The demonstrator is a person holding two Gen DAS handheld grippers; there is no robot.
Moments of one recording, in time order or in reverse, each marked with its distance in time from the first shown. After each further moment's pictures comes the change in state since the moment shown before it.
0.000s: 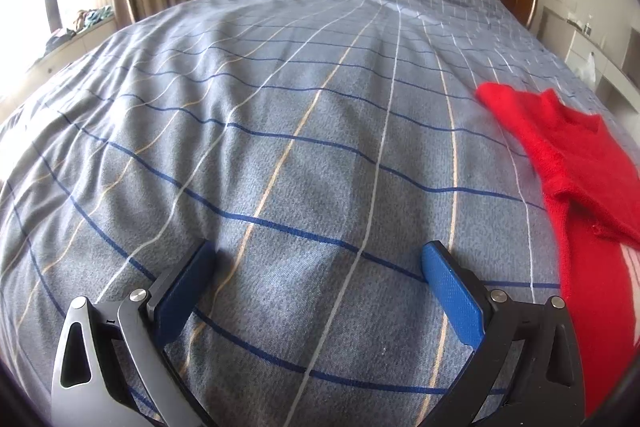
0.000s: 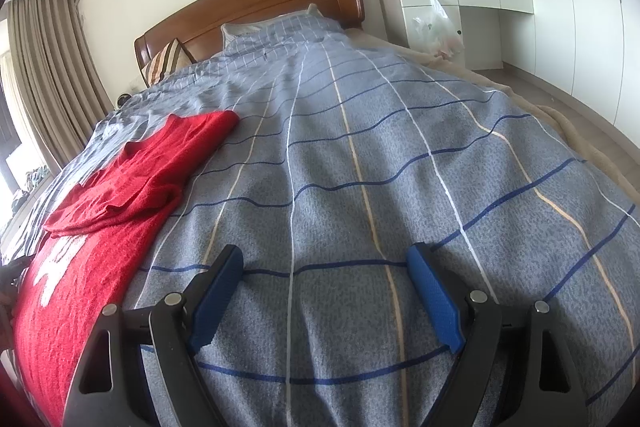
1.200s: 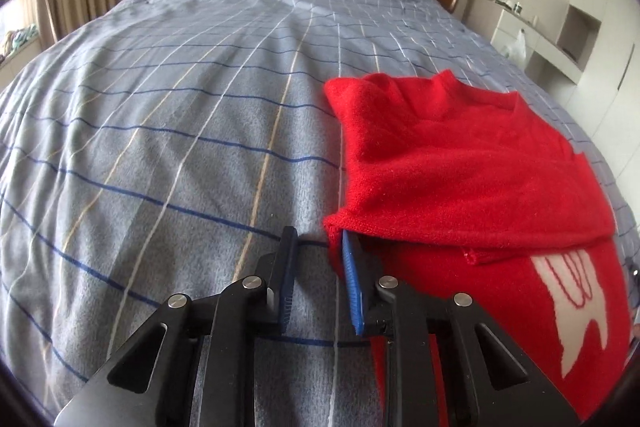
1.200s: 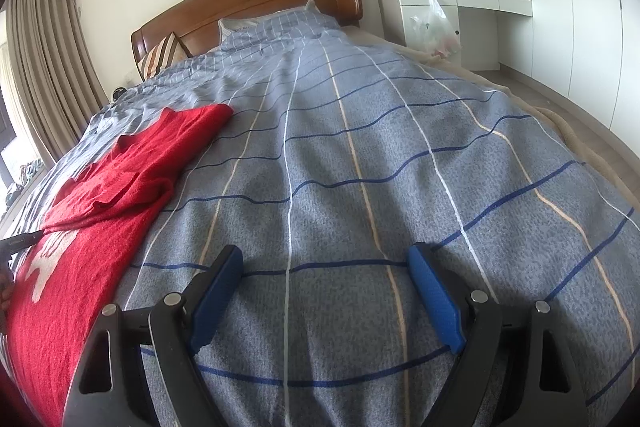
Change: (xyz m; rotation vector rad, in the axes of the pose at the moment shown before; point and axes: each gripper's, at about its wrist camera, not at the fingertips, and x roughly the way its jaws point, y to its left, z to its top) left arm -0.005 -0.075 0.014 0.103 0.034 -0.267; right arm 0.005 0.003 0.003 -0.015 0.013 -0.025
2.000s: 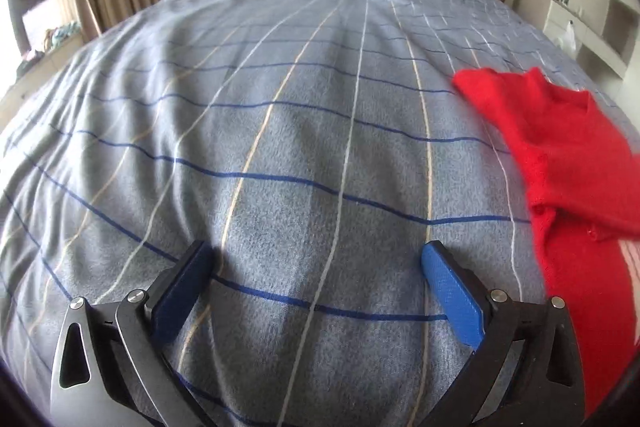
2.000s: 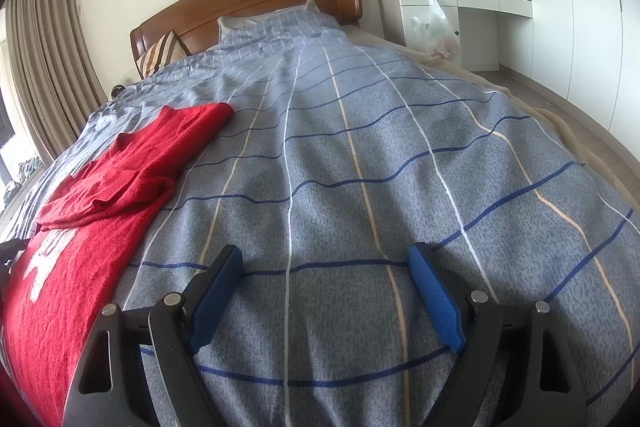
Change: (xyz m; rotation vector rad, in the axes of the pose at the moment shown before) left arm 0.010 0.058 0.003 0.014 0.025 0.226; right arm -0.001 0.002 0.002 -0.010 0.007 -0.012
